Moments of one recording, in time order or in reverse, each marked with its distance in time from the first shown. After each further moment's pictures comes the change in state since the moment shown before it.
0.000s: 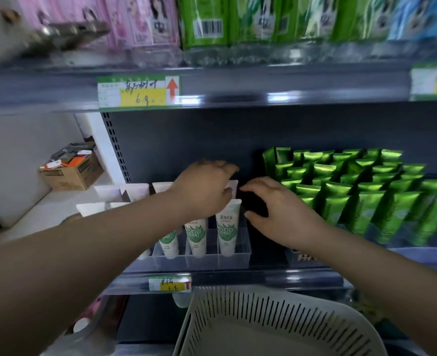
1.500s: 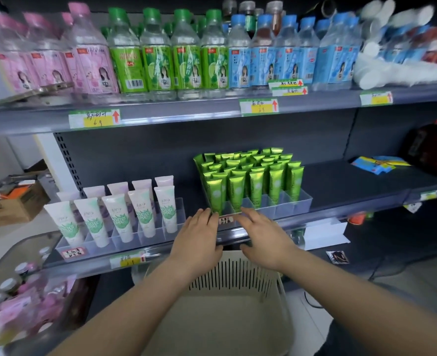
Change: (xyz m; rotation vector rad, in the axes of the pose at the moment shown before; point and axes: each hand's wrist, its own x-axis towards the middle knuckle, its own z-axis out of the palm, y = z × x) left_hand -0.119 0.179 0.027 -0.137 -0.029 -0.011; right_hand -0.196 -0.003 -0.034 -0.323 -0.094 0.280
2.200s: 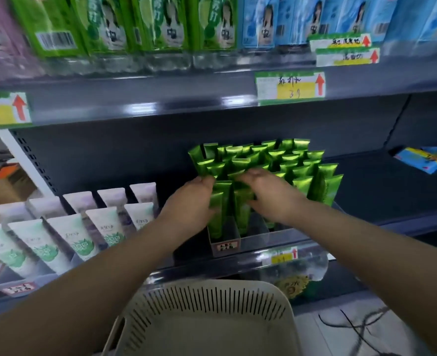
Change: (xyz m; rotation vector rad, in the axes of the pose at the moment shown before) left_hand 0.164 -0.048 -0.009 -0.093 -0.027 -0.094; right_hand 0.174 0.079 -0.032 -0.034 -0.030 -0.128
